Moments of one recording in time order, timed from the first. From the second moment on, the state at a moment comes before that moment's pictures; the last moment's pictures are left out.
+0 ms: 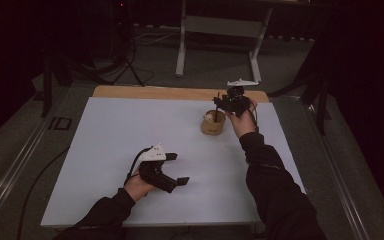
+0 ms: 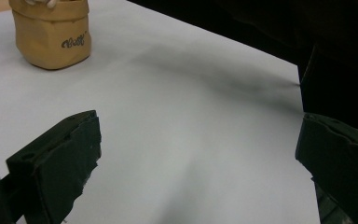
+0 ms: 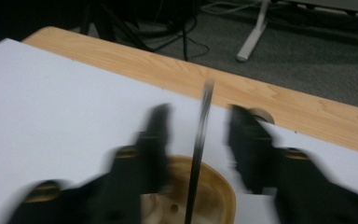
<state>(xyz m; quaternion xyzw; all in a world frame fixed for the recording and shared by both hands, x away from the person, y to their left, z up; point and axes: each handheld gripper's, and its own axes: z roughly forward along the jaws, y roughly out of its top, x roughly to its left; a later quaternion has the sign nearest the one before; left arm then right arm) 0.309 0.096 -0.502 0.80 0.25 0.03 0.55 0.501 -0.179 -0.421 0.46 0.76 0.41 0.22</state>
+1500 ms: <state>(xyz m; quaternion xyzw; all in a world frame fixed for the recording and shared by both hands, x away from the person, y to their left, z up) 0.311 0.108 -0.487 0.80 0.26 0.03 0.54 0.468 -0.193 -0.404 0.40 0.81 0.40 0.16</state>
